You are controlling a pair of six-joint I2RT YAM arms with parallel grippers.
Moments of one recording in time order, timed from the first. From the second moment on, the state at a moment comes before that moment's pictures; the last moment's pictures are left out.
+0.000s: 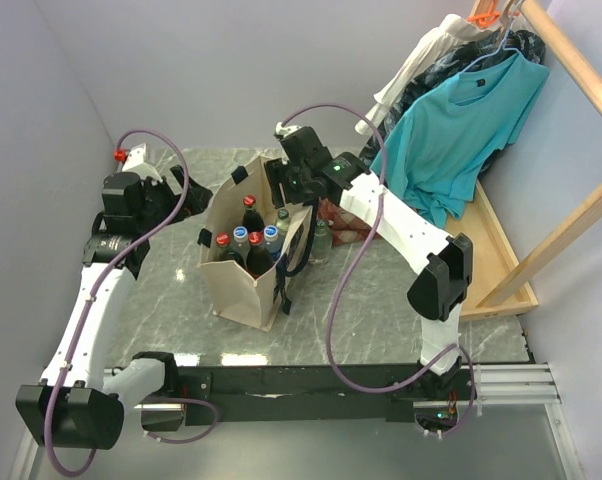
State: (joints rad) left arm -0.05 1.04 1.04 -0.36 0.22 -0.47; right arm 0.72 1.93 1.99 -0.83 0.08 0.28
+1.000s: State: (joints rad) left arm -0.06 1.03 1.03 -0.36 0.20 -0.45; right arm 0.72 2.05 2.19 -0.88 0.09 0.31
